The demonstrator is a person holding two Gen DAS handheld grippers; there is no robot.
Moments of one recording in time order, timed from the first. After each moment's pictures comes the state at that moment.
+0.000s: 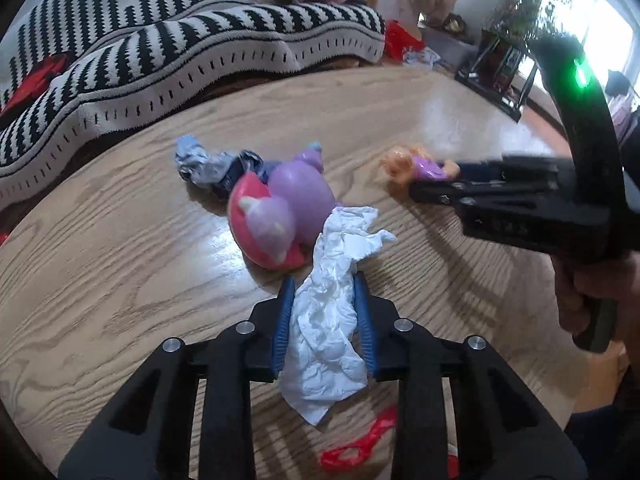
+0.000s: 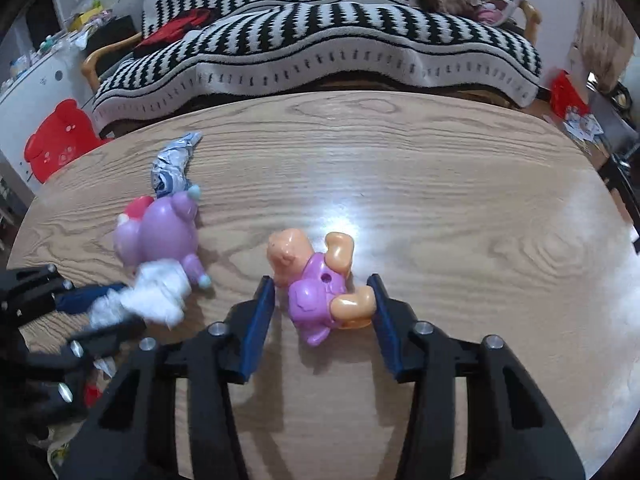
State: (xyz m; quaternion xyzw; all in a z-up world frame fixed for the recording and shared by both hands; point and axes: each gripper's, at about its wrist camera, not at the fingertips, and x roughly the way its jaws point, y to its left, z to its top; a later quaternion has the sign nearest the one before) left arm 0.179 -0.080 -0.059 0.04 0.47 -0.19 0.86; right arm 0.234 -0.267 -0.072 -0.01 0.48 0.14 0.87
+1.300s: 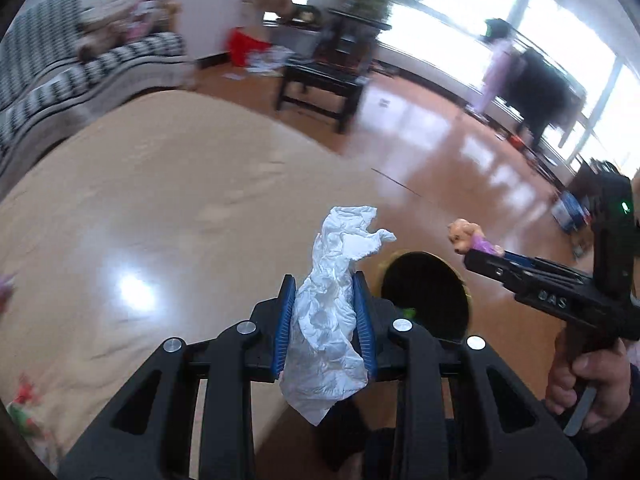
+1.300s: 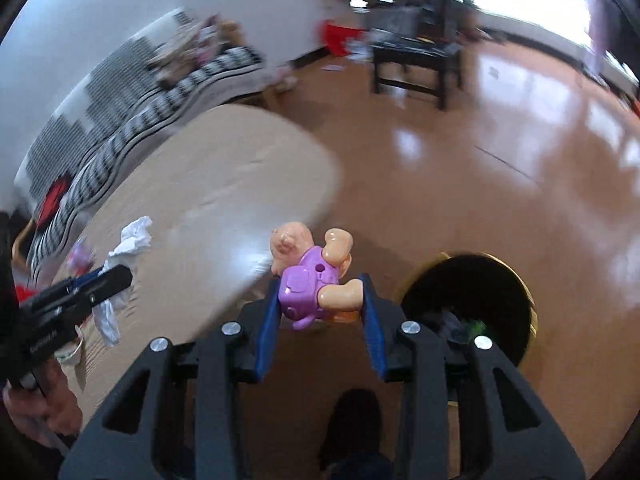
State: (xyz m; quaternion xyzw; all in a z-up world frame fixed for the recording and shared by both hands) left arm 0.018 -0.410 -0.023 0.08 0.43 -0.41 0.80; right arm -0.122 -0.634 -0.040 0.24 0.41 -0.16 0.86
